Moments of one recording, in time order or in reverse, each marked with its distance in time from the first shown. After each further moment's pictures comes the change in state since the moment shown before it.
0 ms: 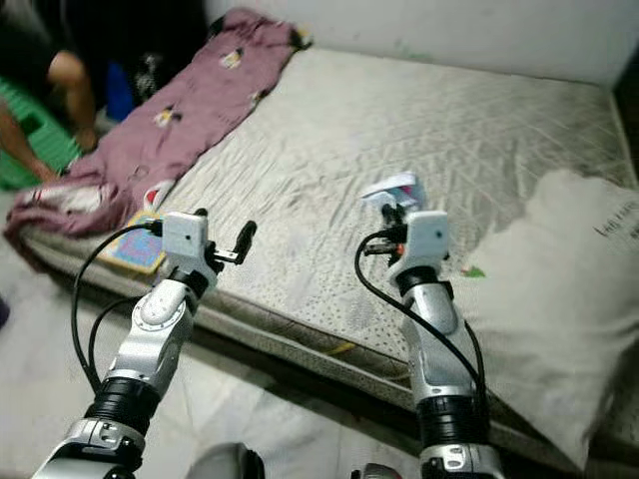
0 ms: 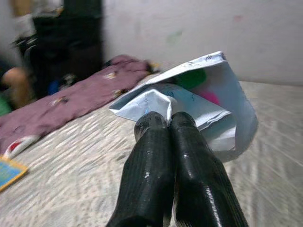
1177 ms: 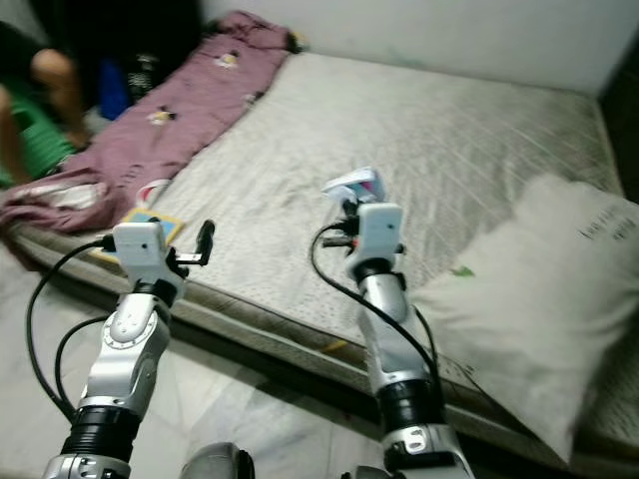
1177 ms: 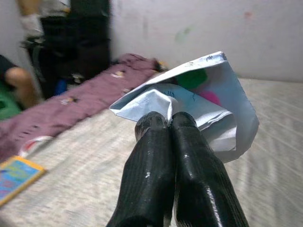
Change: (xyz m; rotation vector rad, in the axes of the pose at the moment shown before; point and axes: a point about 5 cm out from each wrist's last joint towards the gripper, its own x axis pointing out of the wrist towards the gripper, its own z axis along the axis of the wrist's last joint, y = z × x) left arm -0.024 0.018 0.008 -0.073 -0.023 0.181; right arm 0.016 0.042 -0.007 0.026 0.026 0.044
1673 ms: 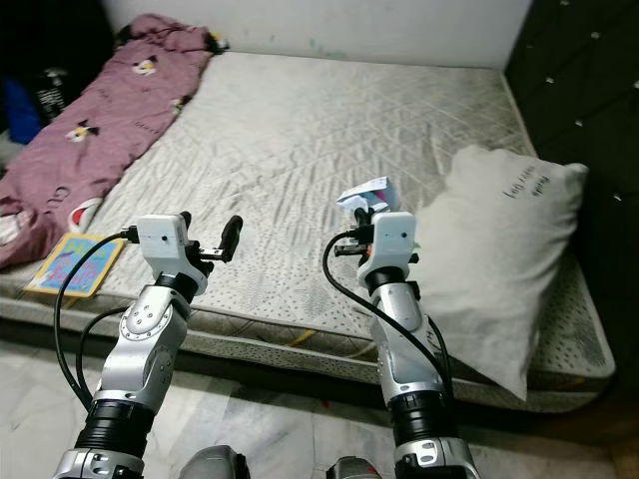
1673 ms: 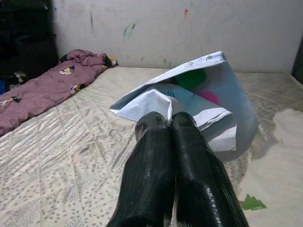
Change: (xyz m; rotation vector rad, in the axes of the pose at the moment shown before) left arm 0.005 -0.024 0.005 -0.091 0.016 -0.129; right arm -0.010 -0.010 -0.002 -0.014 0.020 -0.019
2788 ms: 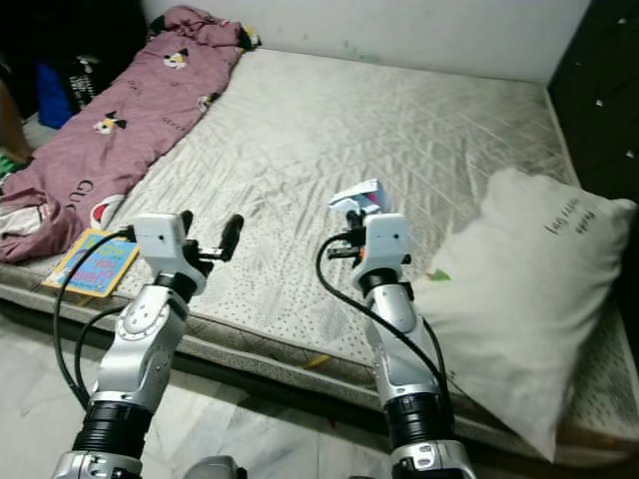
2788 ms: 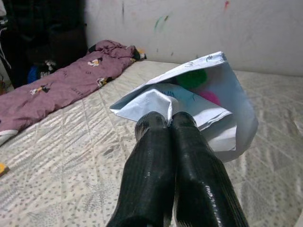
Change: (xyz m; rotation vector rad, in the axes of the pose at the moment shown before) left arm -0.001 -0.003 0.003 -0.027 -0.004 -0.029; right arm 0.000 0.004 -0.001 -0.013 0.017 0.025
